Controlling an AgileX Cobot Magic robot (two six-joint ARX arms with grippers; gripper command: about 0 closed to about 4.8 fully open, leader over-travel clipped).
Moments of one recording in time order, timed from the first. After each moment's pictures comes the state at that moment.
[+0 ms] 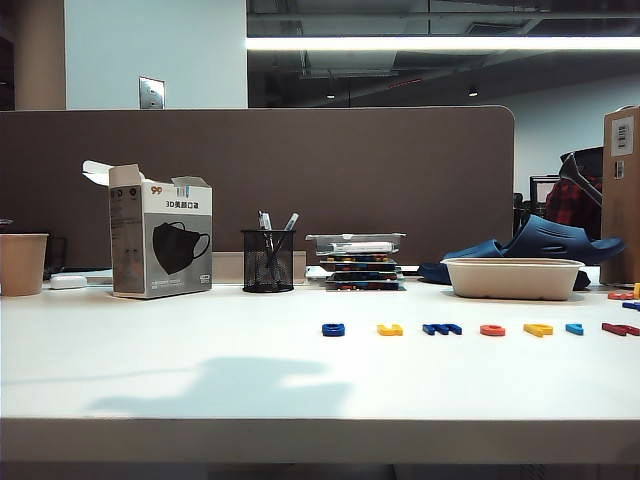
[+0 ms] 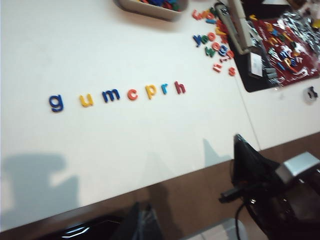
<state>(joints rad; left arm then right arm) -1.14 1.57 2.09 -1.29 -0.32 -0.83 0.01 0.01 0.01 -0.09 -0.02 0.07</state>
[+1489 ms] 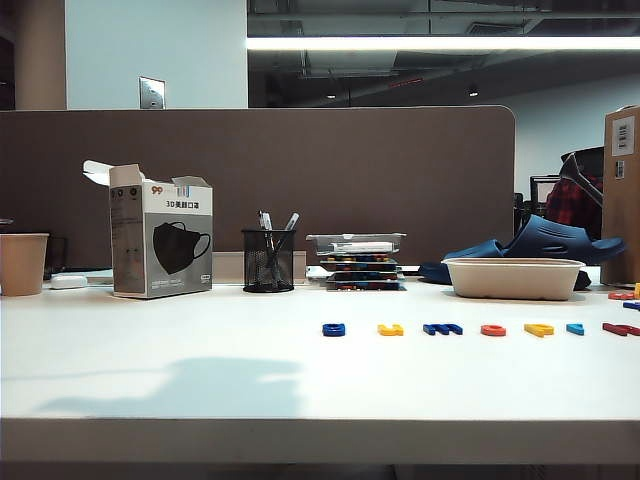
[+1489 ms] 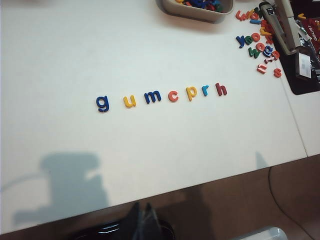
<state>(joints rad) -1.14 1.57 2.09 -1.39 -0.42 -0.82 0.01 0.01 0.40 -0.29 -0.02 0.07</state>
